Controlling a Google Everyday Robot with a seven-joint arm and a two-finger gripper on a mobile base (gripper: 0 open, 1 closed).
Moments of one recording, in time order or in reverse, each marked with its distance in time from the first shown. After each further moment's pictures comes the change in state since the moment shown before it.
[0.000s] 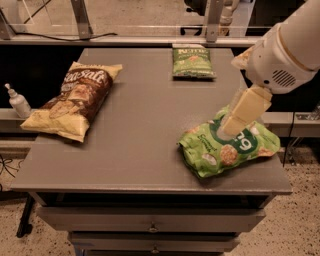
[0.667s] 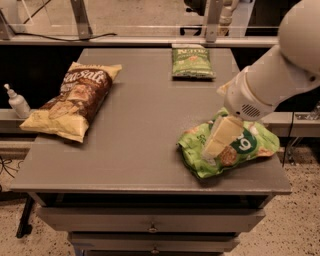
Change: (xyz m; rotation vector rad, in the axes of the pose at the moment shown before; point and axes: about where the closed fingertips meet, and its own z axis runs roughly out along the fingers) arm 0.029 0.005 0.080 -0.039 0.027 0.042
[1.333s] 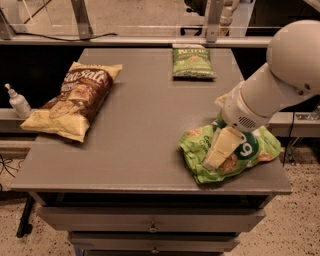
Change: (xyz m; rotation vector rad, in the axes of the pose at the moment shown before) arm 0.022 0.006 0.032 -0.041 0.037 -0.010
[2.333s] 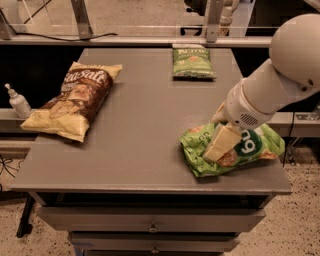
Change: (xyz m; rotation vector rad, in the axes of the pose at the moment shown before) arm -0.003 -0.001 -0.007 0.000 0.000 0.000
